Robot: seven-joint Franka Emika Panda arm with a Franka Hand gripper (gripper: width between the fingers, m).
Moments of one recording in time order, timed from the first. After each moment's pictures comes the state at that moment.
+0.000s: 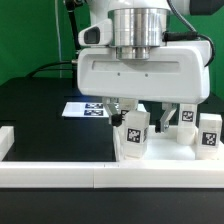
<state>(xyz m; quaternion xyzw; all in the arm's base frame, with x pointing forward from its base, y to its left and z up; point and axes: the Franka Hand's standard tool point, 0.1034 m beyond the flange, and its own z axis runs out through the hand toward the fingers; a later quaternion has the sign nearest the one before) 0.619 0.008 0.072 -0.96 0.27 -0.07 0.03</state>
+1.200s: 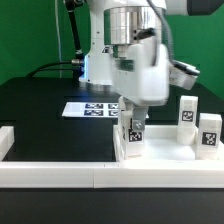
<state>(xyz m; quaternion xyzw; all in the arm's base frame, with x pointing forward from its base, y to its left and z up) 0.620 0.009 0.071 -0.70 0.71 -0.05 0.07</state>
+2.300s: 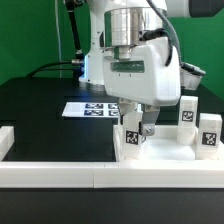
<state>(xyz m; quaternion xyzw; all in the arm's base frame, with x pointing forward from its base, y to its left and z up) 0.624 0.007 0.070 -0.81 0.58 -0.07 0.07</state>
